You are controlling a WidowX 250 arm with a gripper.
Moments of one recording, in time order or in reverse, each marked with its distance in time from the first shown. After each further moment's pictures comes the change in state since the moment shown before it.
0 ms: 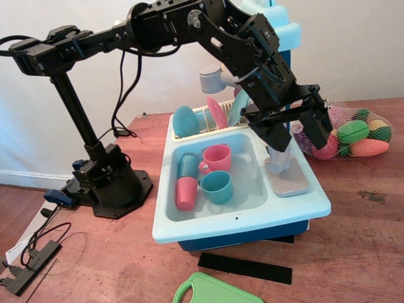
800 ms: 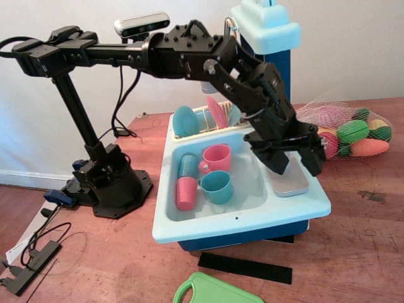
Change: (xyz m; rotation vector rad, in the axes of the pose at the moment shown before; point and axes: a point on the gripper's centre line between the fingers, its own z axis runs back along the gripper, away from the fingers) arm -0.006 0.029 -0.039 0.065 -0.020 0.008
